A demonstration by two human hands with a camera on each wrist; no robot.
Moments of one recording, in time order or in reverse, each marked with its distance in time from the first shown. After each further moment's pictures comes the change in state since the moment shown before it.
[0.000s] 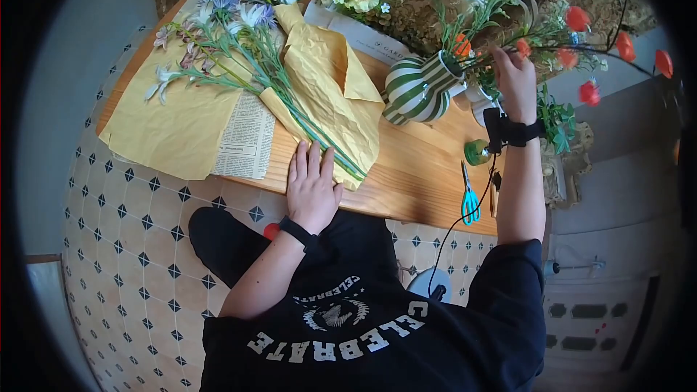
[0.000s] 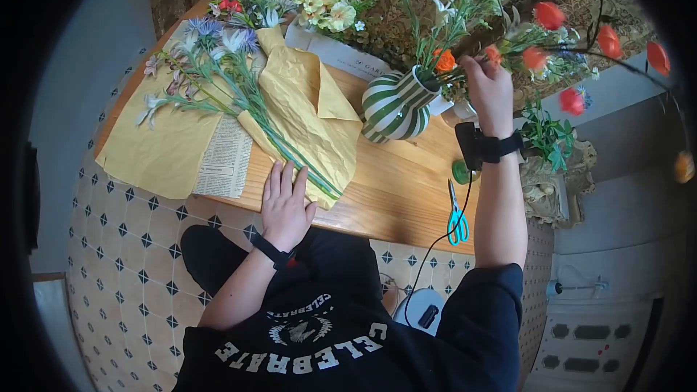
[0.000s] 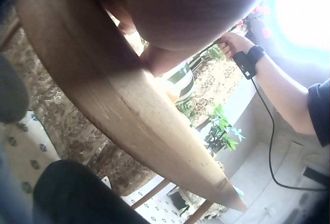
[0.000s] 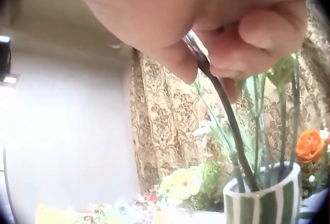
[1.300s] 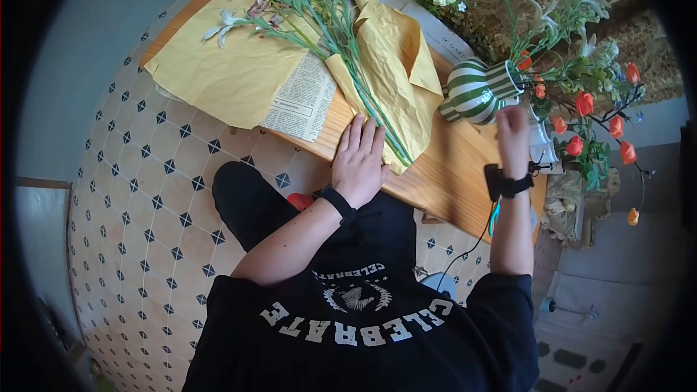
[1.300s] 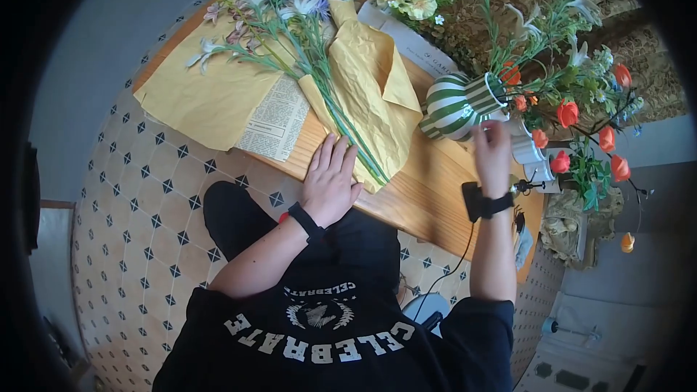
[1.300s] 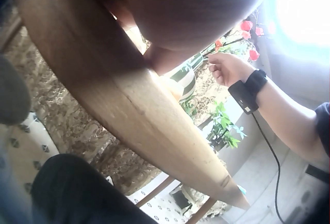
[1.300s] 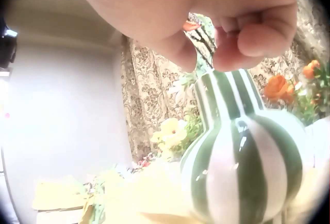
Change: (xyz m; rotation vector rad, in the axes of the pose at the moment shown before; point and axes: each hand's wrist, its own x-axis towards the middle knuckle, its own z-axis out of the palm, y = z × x) left_hand -0.003 -0.004 0.006 -0.027 0.066 -0.014; right_hand -0.088 0.083 0.067 -0.078 -0.140 -0.116
